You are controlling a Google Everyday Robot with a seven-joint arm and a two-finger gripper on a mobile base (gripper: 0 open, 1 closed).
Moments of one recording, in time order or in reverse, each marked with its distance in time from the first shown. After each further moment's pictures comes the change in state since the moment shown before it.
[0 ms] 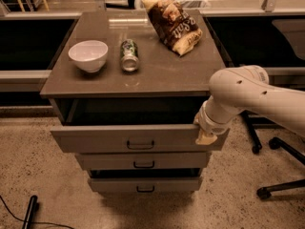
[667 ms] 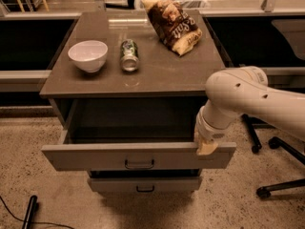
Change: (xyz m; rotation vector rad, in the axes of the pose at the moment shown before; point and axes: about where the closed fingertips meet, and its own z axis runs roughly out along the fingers) arm -0.018 0.028 -0.012 -0.048 0.009 -0.085
